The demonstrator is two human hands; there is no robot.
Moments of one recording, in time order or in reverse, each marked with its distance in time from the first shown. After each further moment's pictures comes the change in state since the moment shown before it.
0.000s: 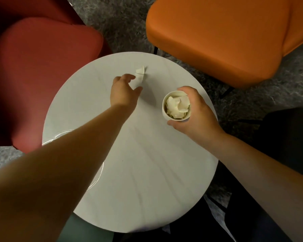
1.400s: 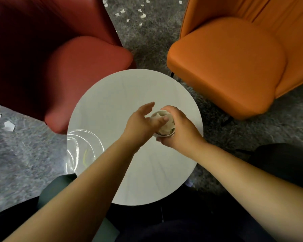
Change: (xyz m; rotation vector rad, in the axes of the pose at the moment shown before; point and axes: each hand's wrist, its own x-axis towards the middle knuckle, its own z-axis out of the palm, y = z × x) left_hand -0.206 0.097 -0.064 -0.399 -0.153 -0.176; right_hand -0.070 -0.059 -0.045 -0.009 -0.271 -0.225
